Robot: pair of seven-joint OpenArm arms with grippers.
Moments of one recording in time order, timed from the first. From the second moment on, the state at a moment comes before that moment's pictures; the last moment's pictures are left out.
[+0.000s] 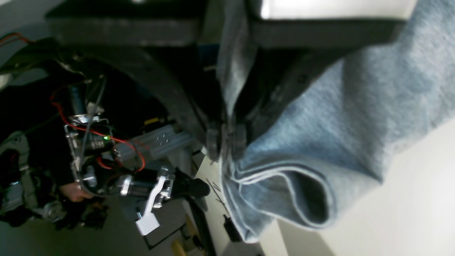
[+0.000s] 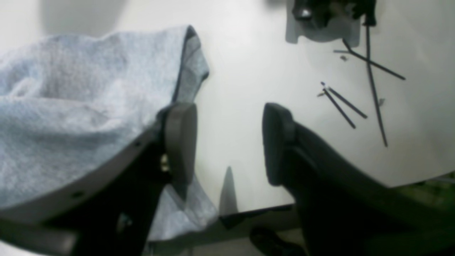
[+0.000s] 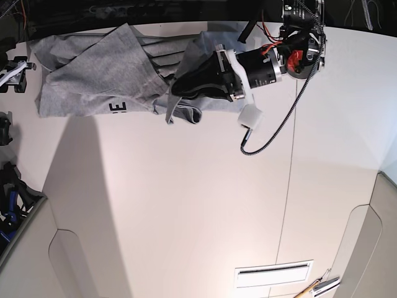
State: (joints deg) left arm 17.5 -2.7 -0.8 104.8 -68.5 -34.8 64.7; right arm -22.3 15.4 43.7 107.9 25.3 29.7 -60.6
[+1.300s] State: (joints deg) left arm 17.4 -2.9 10.8 104.8 -56.4 -34.8 56.8; right arm -22.3 15.4 43.7 107.9 27.9 29.7 -58.9
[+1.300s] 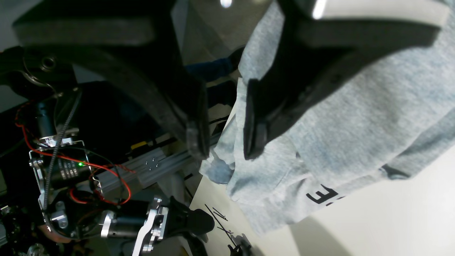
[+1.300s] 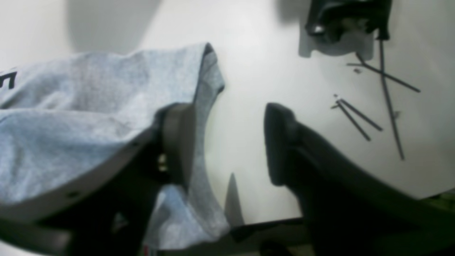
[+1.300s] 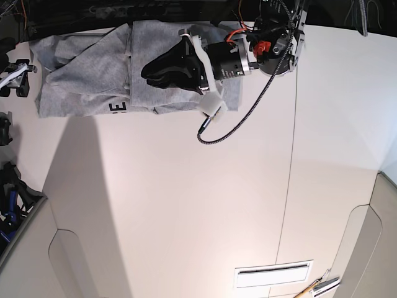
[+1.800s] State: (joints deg) left arm 17.4 -2.9 10.9 104.8 -56.0 -34.8 56.8; right arm -19.9 20.1 43.7 85.3 46.1 33.9 -61.5
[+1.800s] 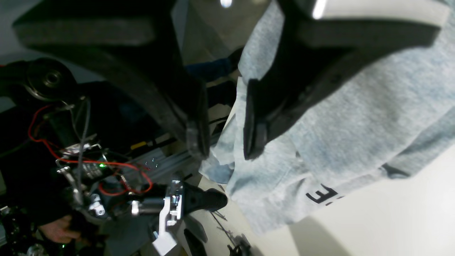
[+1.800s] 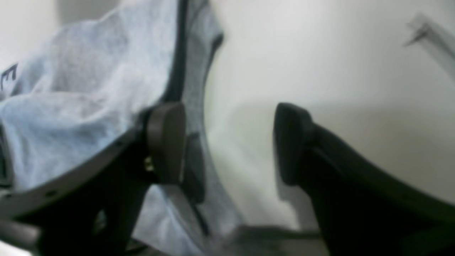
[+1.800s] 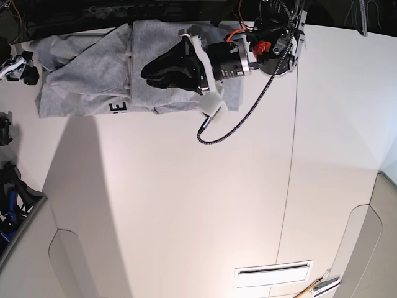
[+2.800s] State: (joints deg) left arm 17.4 -2.9 10.9 104.8 -55.2 -34.8 56.8; right arm -14.8 19.8 43.5 75.0 66.3 34.8 -73.4
